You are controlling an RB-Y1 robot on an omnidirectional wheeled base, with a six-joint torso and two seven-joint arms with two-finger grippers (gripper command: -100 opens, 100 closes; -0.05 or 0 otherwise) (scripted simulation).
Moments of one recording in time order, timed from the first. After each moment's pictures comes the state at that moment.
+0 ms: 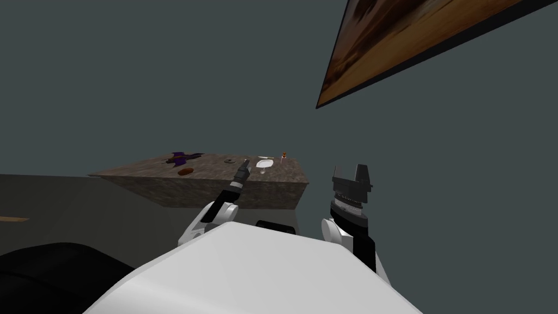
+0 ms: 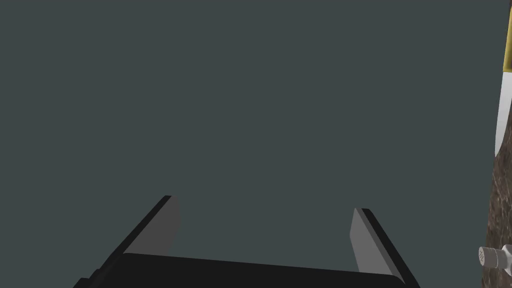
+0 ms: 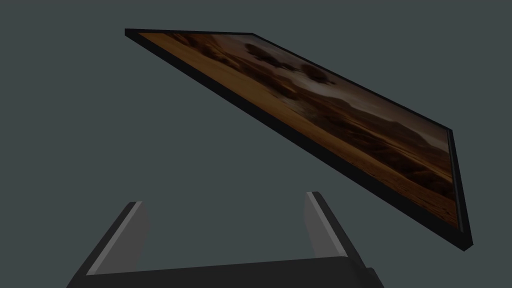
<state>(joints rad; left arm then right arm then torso) 0.48 0.17 -0.04 -2.27 0.02 -0.09 -0.04 0.51 0.04 0.00 -2.37 0.04 -0.56 0.02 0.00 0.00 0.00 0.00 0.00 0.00</state>
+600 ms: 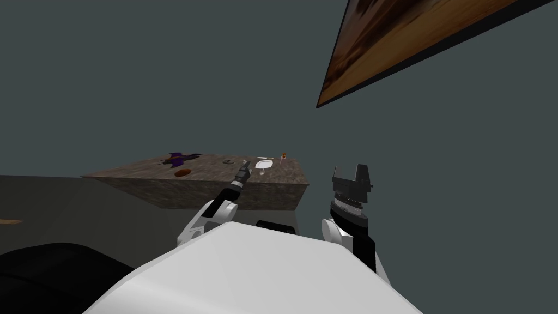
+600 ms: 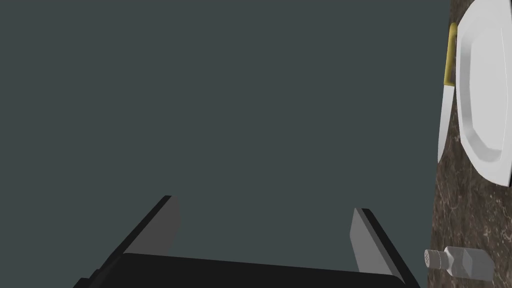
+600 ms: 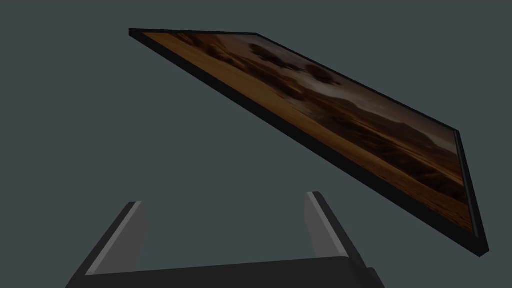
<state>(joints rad) 0.46 0.20 -0.03 -2.28 0.06 0.05 0.00 0.51 0.04 0.00 -2.37 0.04 -0.56 0.02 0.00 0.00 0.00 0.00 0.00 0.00</state>
